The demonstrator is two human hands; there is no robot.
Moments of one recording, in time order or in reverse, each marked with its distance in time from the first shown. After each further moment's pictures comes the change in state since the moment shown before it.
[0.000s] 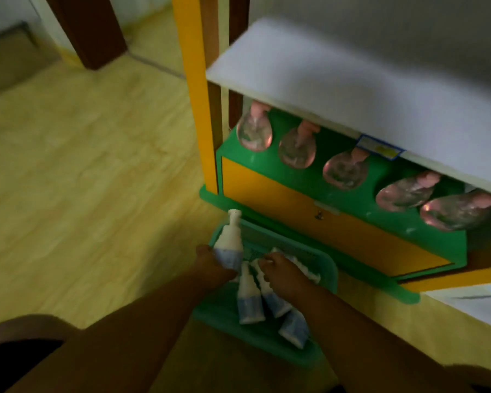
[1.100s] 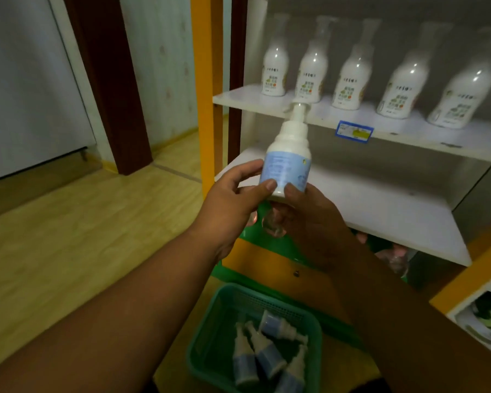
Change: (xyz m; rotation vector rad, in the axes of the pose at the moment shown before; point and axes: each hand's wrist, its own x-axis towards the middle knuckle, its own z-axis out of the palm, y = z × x) left_hand -0.280 0.183 -0.099 -0.612 -0.006 1.047; right_hand -0.243 -0.164 -0.145 0.830 0.009 -0.918
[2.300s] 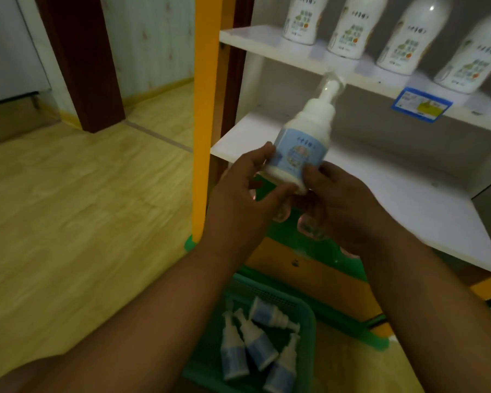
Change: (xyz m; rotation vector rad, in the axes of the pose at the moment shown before) left_hand 0.051 -0.086 -0.026 0.284 0.133 0.267; right_hand 0.067 0.035 -0.039 -0.302 0.089 0.184
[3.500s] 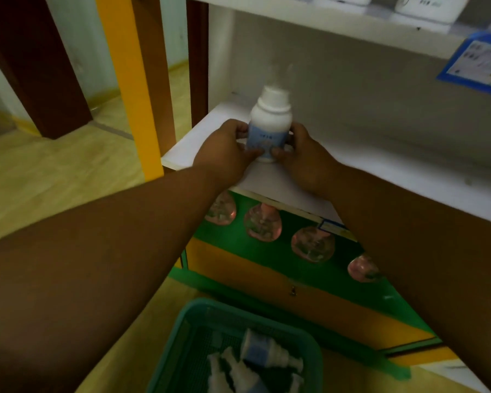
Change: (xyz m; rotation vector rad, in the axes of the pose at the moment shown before) left_hand 0.195 -0.154 0.088 0.389 -0.226 -0.141; right_hand 0.216 0.061 -0.090 -0.702 0.142 -0.120
